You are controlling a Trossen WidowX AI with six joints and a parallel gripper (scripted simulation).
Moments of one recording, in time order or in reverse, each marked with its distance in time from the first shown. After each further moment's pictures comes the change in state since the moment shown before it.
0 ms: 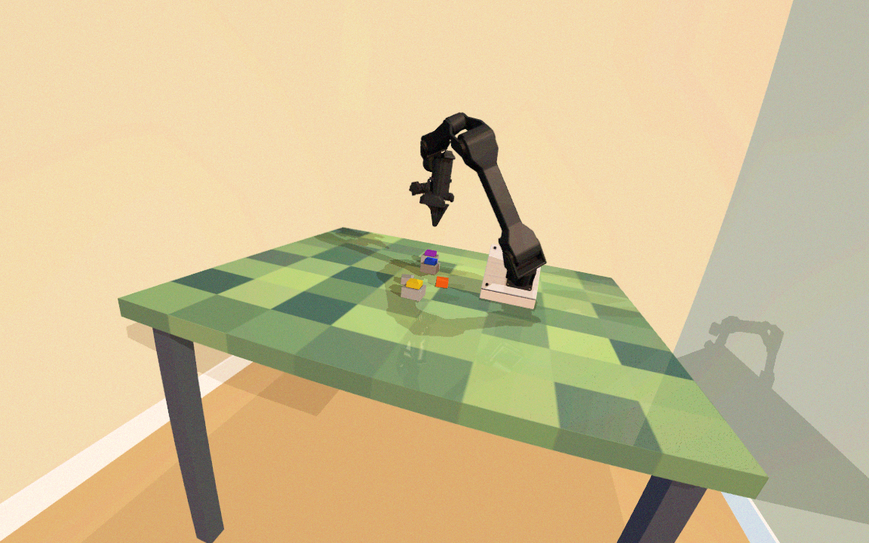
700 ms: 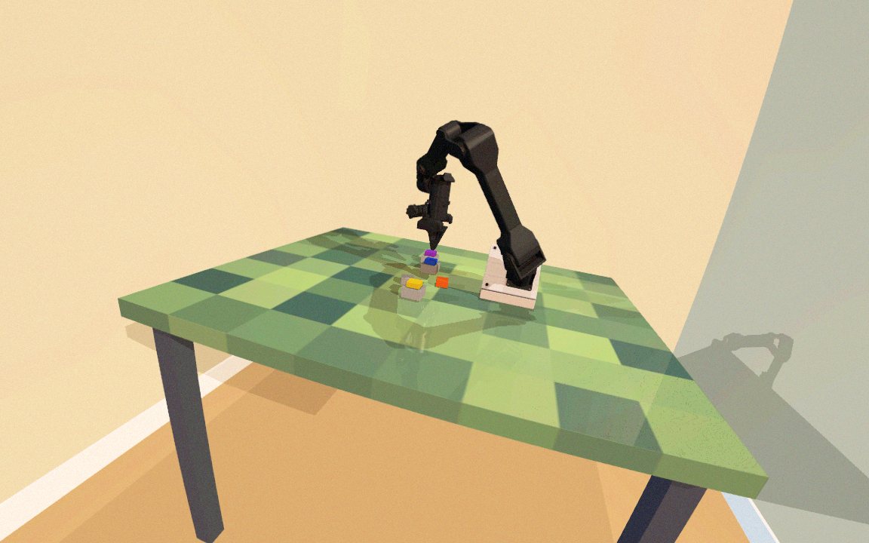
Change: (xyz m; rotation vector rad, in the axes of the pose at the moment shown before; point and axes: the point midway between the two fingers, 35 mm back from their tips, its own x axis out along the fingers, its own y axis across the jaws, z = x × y) arm 0.061 0.052 -0.016 -0.007 0.011 0.008
